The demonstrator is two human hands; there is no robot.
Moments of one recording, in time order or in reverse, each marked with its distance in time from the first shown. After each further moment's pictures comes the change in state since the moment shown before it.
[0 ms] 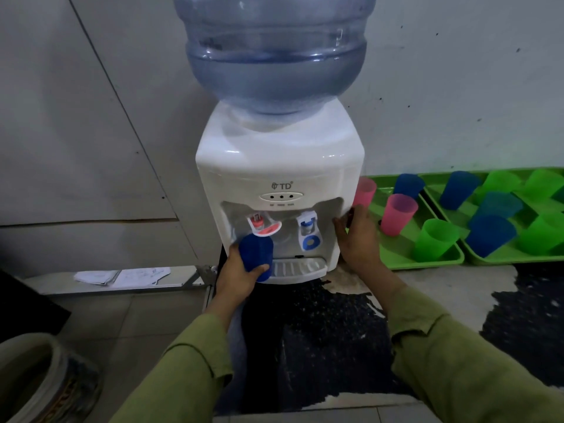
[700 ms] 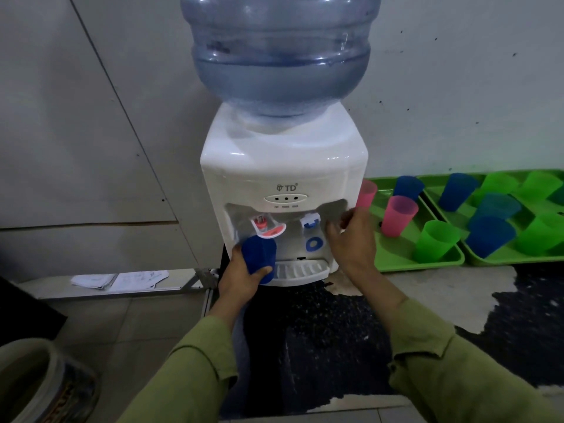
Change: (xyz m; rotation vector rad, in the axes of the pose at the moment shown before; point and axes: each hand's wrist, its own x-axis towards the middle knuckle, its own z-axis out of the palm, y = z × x) left_hand 0.001 0.000 -0.001 0.127 -0.006 -0.042; right_hand -0.013 -0.032 0.004 0.001 0.072 0.122
